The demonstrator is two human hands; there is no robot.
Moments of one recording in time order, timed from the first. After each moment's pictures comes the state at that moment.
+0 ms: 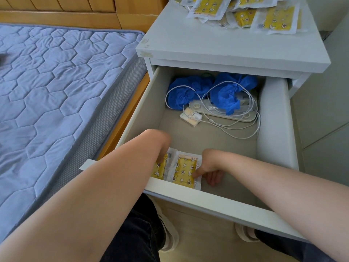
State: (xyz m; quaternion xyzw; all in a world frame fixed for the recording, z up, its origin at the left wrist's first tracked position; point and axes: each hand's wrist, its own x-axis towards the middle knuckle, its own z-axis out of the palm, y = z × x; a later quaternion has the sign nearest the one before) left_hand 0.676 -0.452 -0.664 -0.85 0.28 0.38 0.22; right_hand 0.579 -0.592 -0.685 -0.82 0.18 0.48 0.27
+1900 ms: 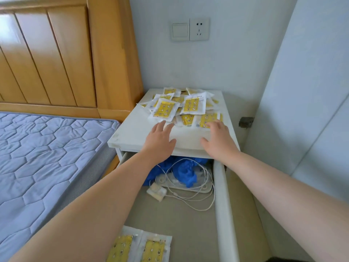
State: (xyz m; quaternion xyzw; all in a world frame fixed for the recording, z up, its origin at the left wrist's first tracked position) left_hand 0.718 -0.578 -0.514 -0.93 0.31 -0.03 -0.19; right_hand 0.627 -0.748 -0.511 -0.95 0.15 -0.16 0.22
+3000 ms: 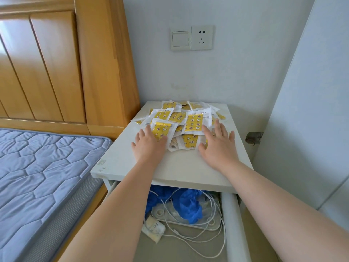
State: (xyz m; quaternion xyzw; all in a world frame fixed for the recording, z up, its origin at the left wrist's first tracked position) left_hand 0.824 -0.618 -0.531 -0.94 0.09 -0.08 -0.30; right_hand 0.728 -0.793 -0.532 -0.97 0.18 -0.15 0.05
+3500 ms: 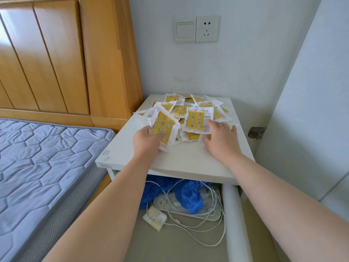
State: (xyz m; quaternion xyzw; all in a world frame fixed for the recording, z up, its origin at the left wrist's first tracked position) left_hand 0.795 -0.597 -0.516 -0.79 0.05 -0.01 -0.61; right_hand 0.729 -0.793 -0.532 -0.96 0.16 -0.20 0.07
